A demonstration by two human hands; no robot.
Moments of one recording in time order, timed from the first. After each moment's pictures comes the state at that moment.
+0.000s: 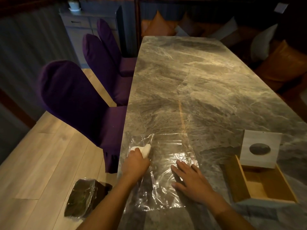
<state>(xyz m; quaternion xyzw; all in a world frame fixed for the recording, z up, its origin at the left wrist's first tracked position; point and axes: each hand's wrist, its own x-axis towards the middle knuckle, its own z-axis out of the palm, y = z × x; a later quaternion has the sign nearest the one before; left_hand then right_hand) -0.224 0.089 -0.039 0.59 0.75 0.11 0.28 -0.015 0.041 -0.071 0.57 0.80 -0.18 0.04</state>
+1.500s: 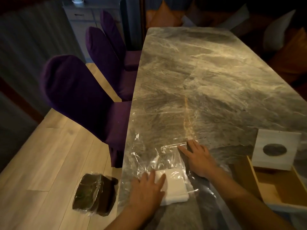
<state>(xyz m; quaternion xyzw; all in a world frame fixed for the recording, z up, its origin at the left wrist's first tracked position) -0.215 0.017 -0.050 0.79 0.57 -0.15 0.15 -0.009 0.106 -0.065 0.60 0.79 -0.11 0.11</state>
